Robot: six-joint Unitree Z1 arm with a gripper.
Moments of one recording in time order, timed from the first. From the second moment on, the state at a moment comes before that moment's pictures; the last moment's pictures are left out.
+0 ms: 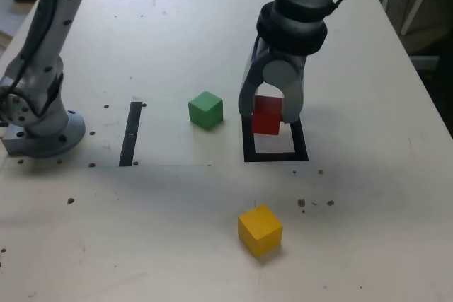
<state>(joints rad) -0.04 2.15 -1.75 1.43 0.06 0.10</state>
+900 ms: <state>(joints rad) -0.01 2.21 -1.75 1.39 0.06 0.12</state>
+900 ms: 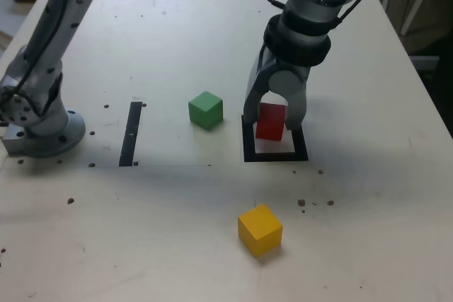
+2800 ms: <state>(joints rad) -0.48 2.03 -1.76 1.46 0.20 0.35</state>
